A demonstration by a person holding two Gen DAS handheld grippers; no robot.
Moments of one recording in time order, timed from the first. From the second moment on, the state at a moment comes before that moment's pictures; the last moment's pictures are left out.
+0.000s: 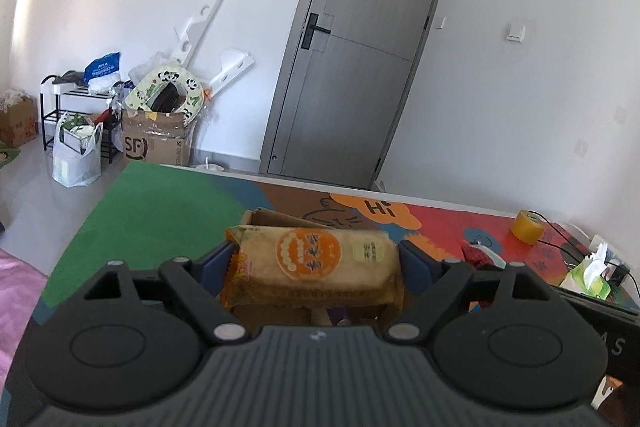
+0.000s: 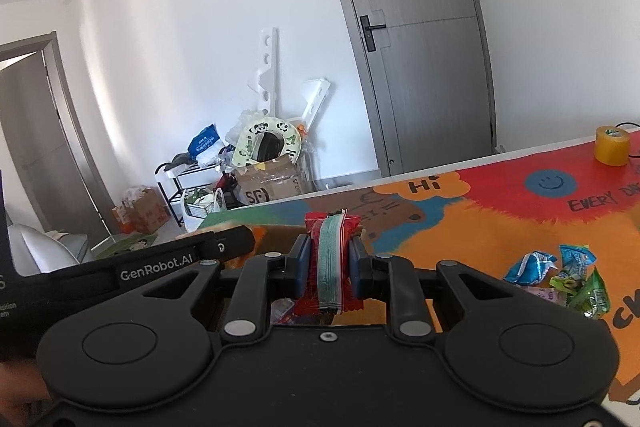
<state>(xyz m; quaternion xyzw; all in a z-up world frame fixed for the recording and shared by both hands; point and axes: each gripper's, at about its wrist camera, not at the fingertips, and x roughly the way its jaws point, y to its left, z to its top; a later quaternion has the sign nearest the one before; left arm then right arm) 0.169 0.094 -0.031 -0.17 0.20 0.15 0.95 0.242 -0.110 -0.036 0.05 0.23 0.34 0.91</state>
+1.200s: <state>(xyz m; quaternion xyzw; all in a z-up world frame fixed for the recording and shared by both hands) 0.144 0.070 -0.026 -0.16 0.21 0.16 0.95 0.241 -0.163 -0.049 0.09 0.26 0.30 0.91</state>
